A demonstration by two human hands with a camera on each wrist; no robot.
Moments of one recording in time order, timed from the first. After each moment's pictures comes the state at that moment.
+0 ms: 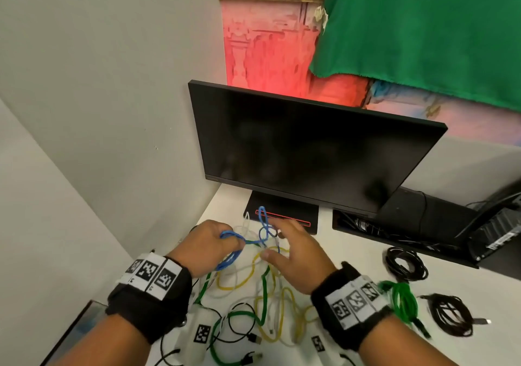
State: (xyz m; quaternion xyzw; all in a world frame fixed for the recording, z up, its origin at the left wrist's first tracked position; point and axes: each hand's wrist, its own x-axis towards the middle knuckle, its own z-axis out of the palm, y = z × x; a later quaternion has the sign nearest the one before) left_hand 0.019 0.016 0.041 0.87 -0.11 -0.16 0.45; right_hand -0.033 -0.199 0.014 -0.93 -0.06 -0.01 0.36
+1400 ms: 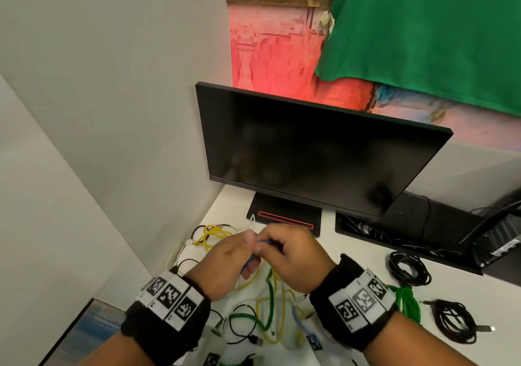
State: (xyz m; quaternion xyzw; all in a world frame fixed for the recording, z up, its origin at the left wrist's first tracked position) left_hand -0.019 -0.003 0.038 0.75 -0.25 -0.15 0.59; right_hand -0.044 -0.175 0.067 -0.86 -0.19 -0.04 0.46
